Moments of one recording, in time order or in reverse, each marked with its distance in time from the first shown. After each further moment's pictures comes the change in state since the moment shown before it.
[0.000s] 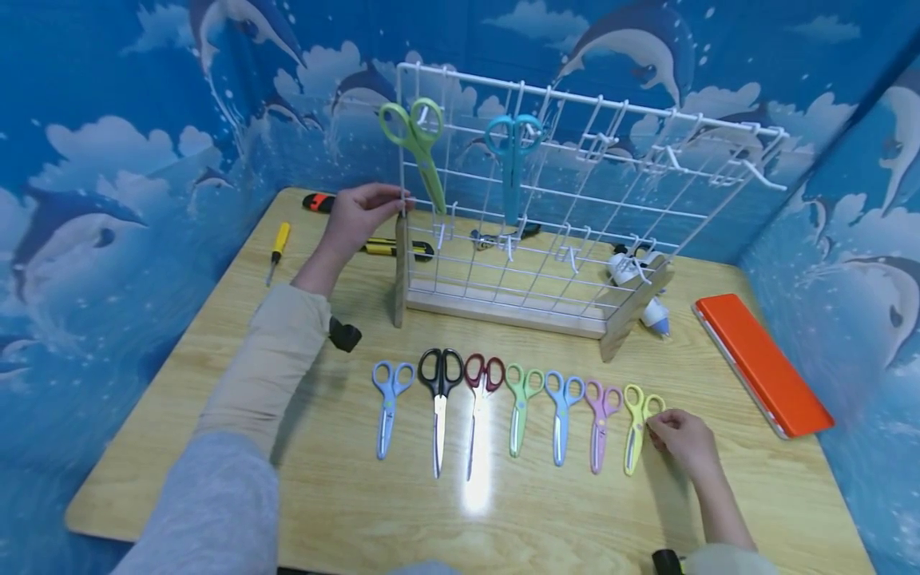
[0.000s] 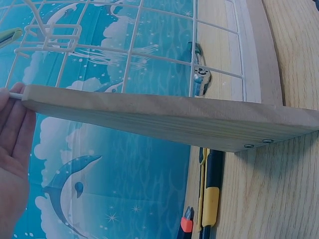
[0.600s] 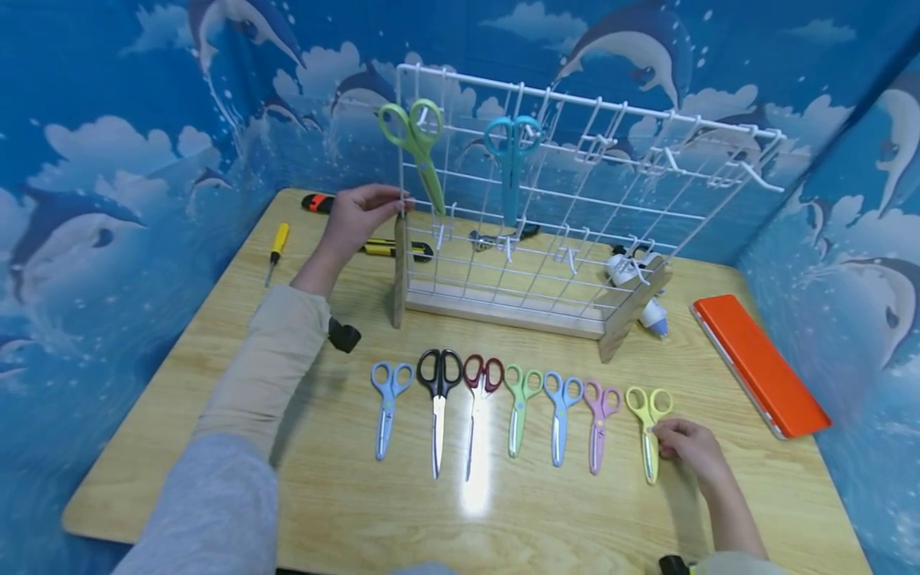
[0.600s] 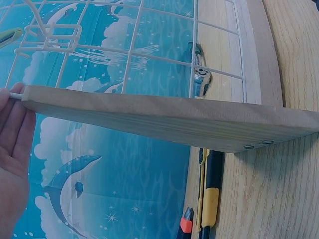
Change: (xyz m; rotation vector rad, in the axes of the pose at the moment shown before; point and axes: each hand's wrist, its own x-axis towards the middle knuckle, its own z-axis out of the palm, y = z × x) left_hand 0.021 -0.049 -0.013 -0.094 -0.036 0.015; right_hand -0.004 0.020 -0.005 0.407 -0.144 0.089
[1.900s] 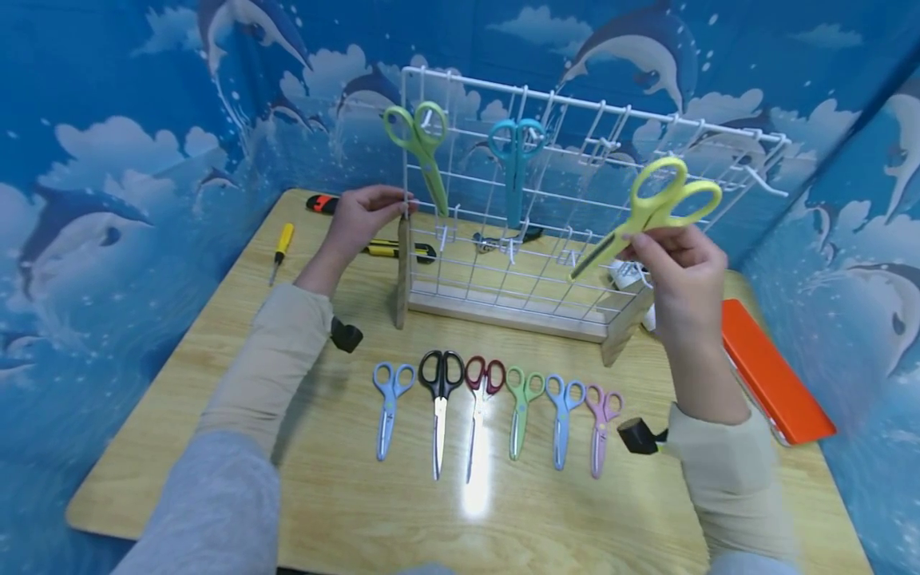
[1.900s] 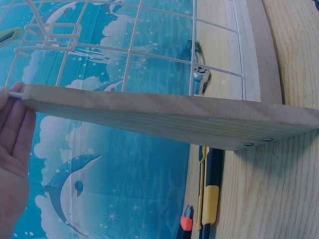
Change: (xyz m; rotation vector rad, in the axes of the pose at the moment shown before) left_hand 0.015 -0.027 -0.013 -0.015 -0.007 -0.049; right_hand -0.040 -0.271 0.052 0.777 0.011 -0.882
